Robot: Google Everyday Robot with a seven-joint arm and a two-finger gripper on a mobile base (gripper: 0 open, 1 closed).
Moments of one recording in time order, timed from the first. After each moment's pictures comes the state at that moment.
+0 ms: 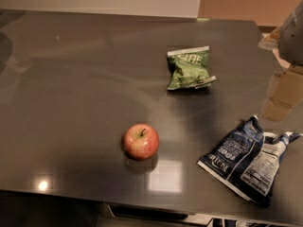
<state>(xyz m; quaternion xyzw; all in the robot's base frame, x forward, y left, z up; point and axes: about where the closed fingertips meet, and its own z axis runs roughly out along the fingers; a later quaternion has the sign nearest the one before) 0.438 -0.216 0.977 -0.60 0.78 -0.04 0.16</state>
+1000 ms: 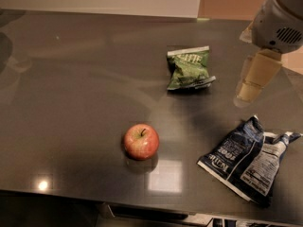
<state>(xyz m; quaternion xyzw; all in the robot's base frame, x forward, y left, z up) 0.483 -0.194 0.972 -0.59 0.79 -0.01 0.16</state>
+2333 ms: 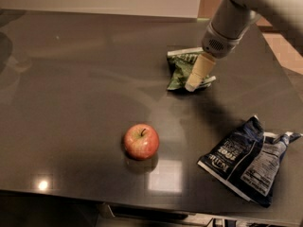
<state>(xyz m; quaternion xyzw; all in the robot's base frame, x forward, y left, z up) 0.626 -0.157 0.876 -0.49 0.86 0.02 0.16</state>
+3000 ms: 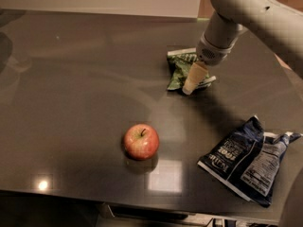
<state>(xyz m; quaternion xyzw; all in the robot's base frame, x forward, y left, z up) 0.643 -0.155 0.840 -0.47 0.87 0.01 0.14</state>
